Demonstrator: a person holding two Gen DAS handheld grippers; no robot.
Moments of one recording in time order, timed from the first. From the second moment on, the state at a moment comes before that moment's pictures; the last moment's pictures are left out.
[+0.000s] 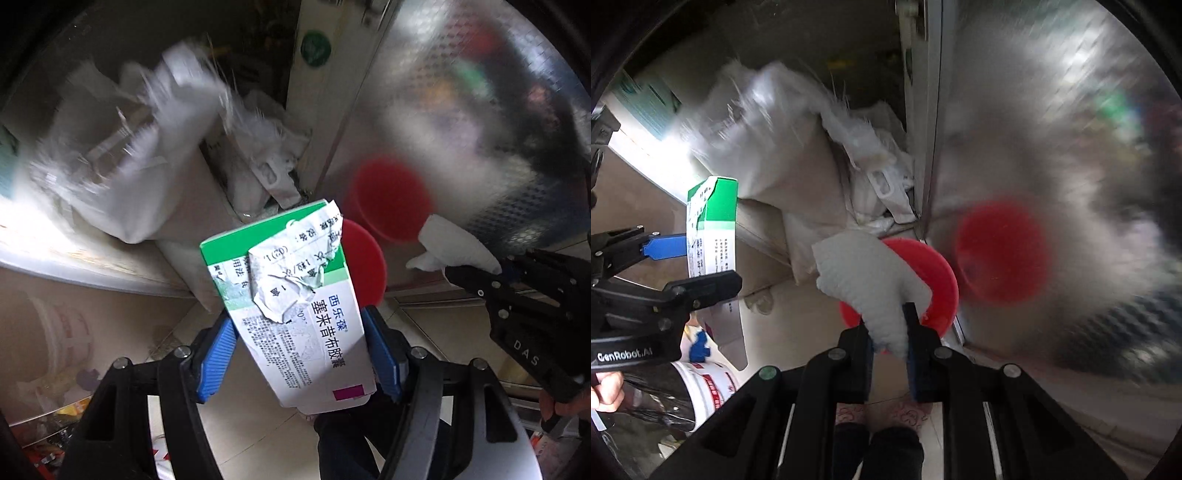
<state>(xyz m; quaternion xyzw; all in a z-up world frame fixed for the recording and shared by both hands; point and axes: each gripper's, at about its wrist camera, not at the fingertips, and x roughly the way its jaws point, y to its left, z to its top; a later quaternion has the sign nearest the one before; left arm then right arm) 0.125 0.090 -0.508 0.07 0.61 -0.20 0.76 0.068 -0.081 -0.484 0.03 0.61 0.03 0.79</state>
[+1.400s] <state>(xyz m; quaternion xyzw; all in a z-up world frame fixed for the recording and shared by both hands) 0.144 0.010 -0.627 0.17 0.63 -0.33 0.68 0.054 -0.139 -0.598 0.11 0.66 -0.07 0.74</state>
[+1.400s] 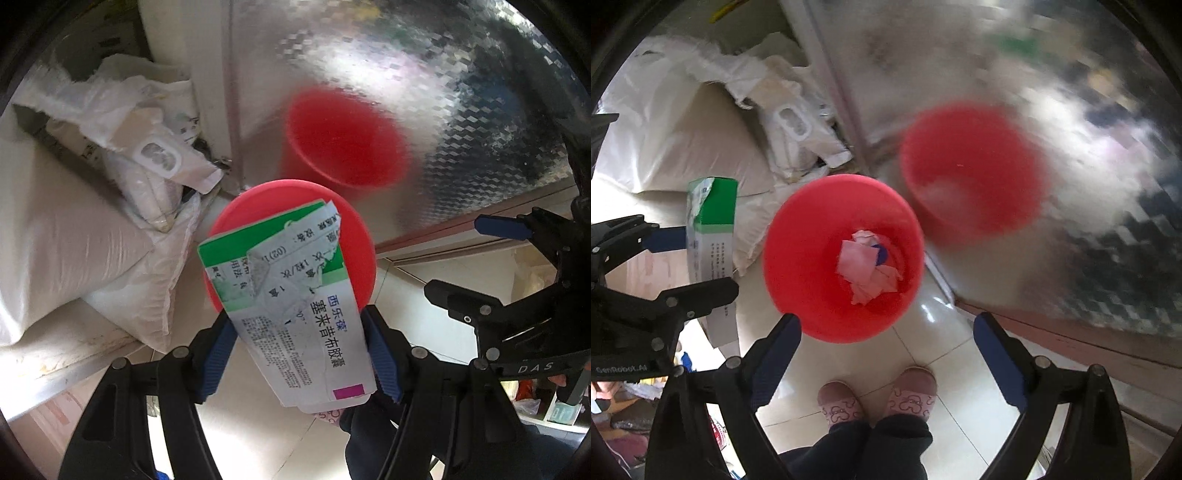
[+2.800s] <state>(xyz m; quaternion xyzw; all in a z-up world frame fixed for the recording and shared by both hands) 0.062 0.100 -0.166 0.11 0.53 -0.19 0.82 0.020 -0.078 -0.179 0.04 0.53 0.00 0.85</state>
